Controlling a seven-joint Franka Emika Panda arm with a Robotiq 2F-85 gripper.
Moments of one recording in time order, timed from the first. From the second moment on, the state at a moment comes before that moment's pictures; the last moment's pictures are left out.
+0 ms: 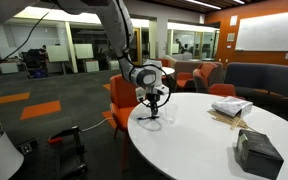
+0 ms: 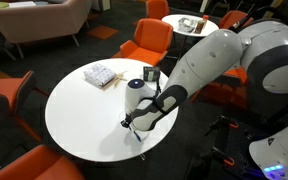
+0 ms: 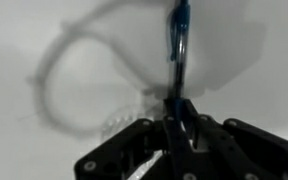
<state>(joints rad) 0.27 0.93 -0.03 -1.75 0.17 2.74 0.52</state>
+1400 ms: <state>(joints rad) 0.21 0.64 0.00 -1.95 0.17 2.81 0.27</state>
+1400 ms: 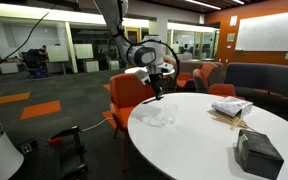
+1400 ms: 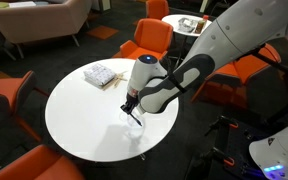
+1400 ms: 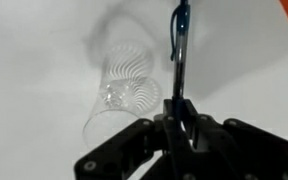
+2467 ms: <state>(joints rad) -0.17 0.62 0.28 -1.89 0.17 2.94 -0.29</state>
